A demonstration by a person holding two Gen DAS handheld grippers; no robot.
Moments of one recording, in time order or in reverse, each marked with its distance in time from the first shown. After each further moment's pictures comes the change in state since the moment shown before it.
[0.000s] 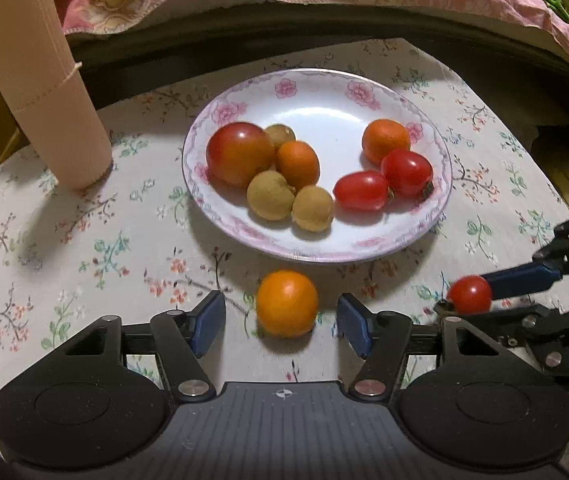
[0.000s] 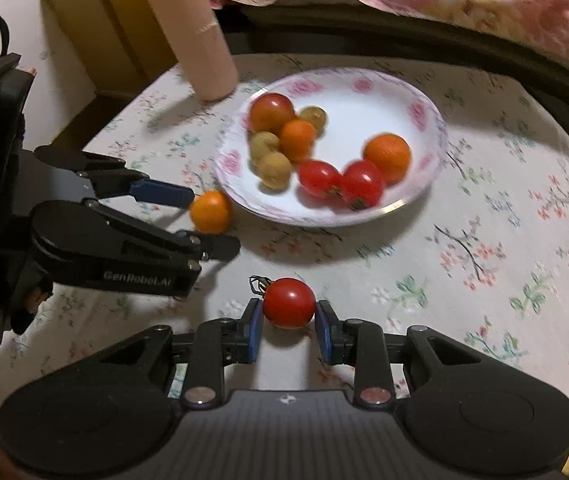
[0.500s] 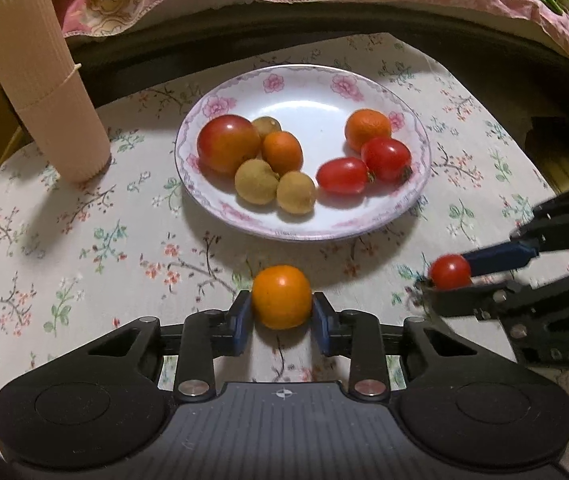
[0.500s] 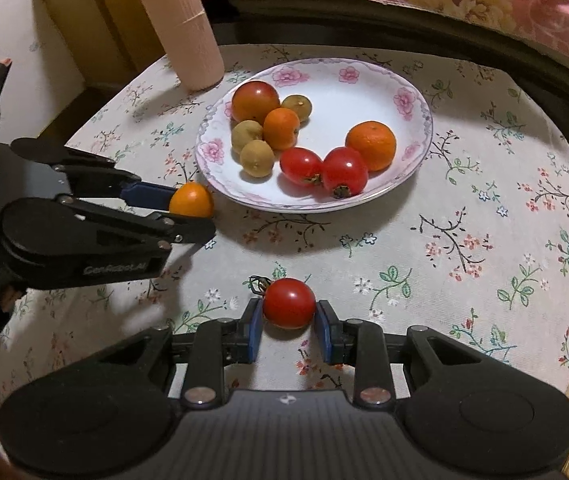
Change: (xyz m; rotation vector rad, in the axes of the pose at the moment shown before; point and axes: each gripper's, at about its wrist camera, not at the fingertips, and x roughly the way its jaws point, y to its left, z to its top) left arm -0.015 -0.010 -0.008 0.019 0.017 0.004; right arm 0.003 -0.002 -0.004 -0.018 0.009 -0.038
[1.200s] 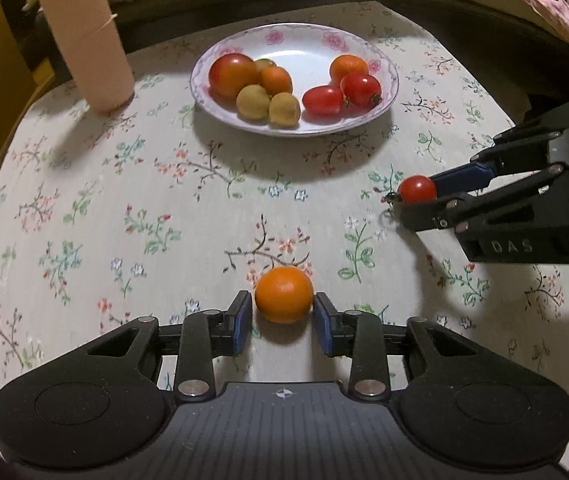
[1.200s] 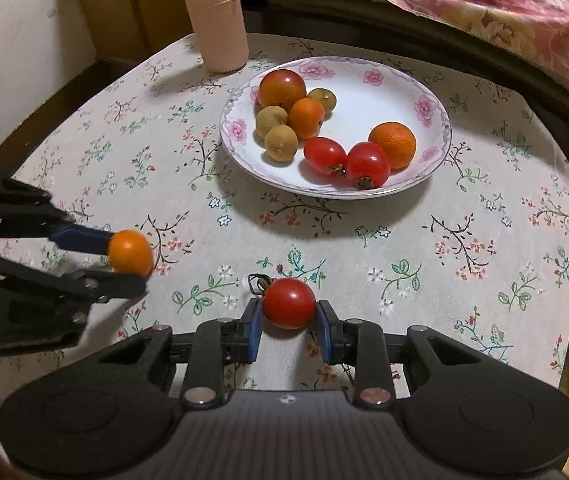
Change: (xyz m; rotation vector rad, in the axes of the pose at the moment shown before) left arm -0.036 -0.010 -0.050 -0.051 0.069 0.018; right arm -0.003 0.019 -0.010 -0.108 0.003 -0.048
